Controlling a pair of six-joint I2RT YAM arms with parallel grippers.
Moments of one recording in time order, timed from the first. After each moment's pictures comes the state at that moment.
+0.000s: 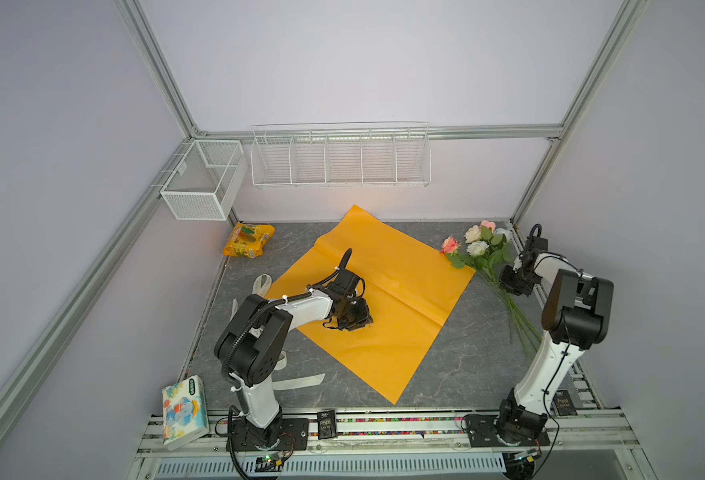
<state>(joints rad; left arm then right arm) -0.62 1.79 1.00 -0.32 0.39 -0.85 -0.31 2.04 1.42 -0.67 -0.14 0.23</state>
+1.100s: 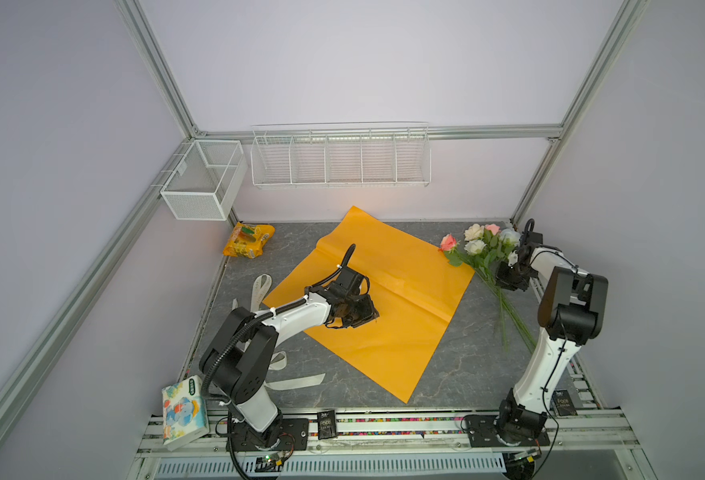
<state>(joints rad) -0.68 1.67 1.00 -0.34 0.34 -0.89 -0.28 2.09 1.53 -0.76 -0.16 0.17</state>
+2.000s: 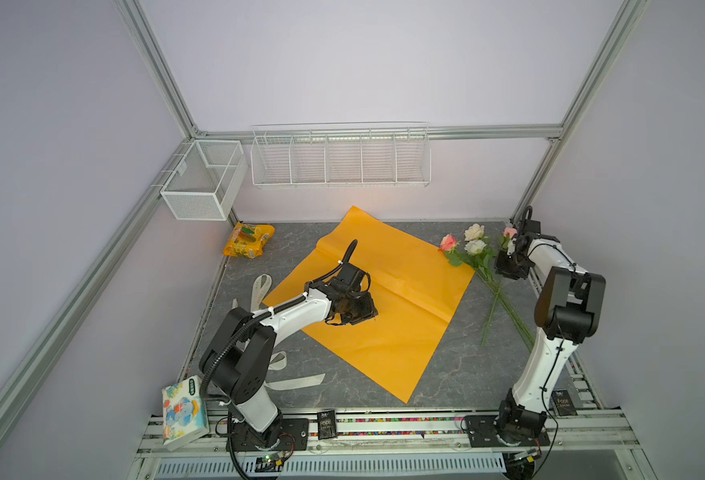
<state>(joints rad) -0.68 1.67 1.06 -0.43 0.31 -0.83 -0.24 2.09 1.67 -0.80 -0.07 0.16</state>
